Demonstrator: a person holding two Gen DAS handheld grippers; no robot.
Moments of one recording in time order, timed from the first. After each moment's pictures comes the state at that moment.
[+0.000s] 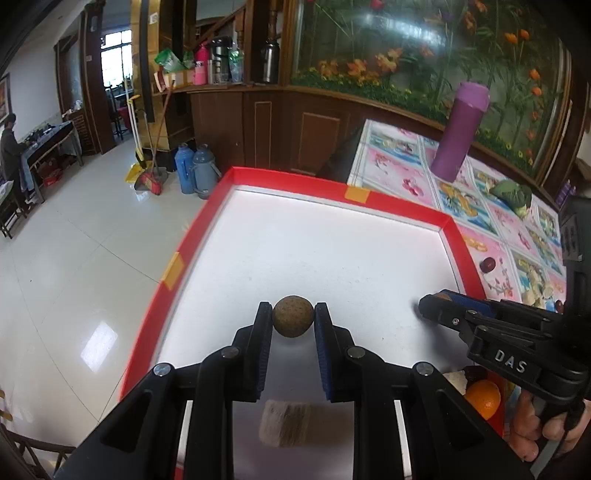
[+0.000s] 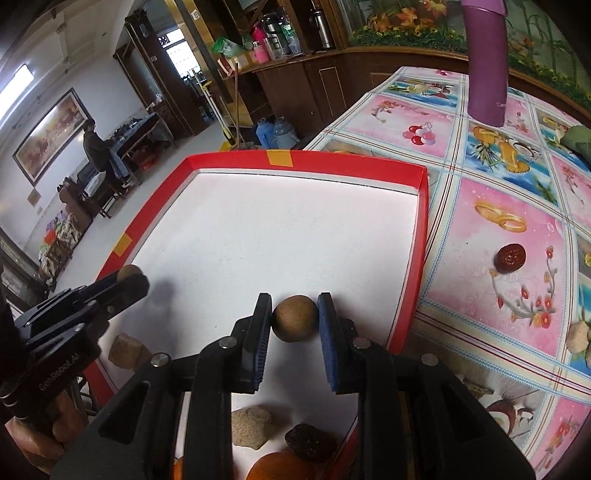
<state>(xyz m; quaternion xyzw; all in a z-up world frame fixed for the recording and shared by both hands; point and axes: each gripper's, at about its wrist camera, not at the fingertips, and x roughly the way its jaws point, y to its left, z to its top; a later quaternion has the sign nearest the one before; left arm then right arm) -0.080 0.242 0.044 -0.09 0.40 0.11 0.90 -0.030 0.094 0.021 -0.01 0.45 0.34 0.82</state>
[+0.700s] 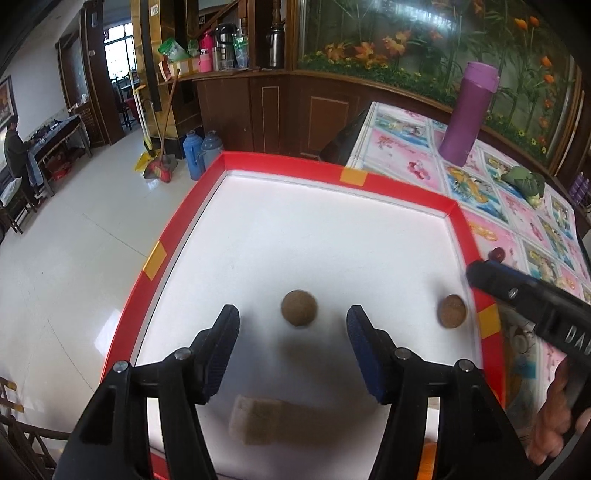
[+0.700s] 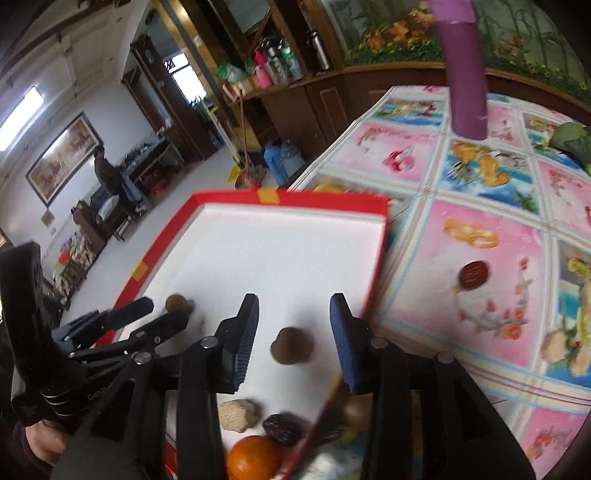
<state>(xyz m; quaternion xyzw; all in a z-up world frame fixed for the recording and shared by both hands) -0.081 0.226 0.048 -0.08 0.43 0.14 0.89 -0.020 0.048 0.045 0.04 0.42 0.36 0.84</state>
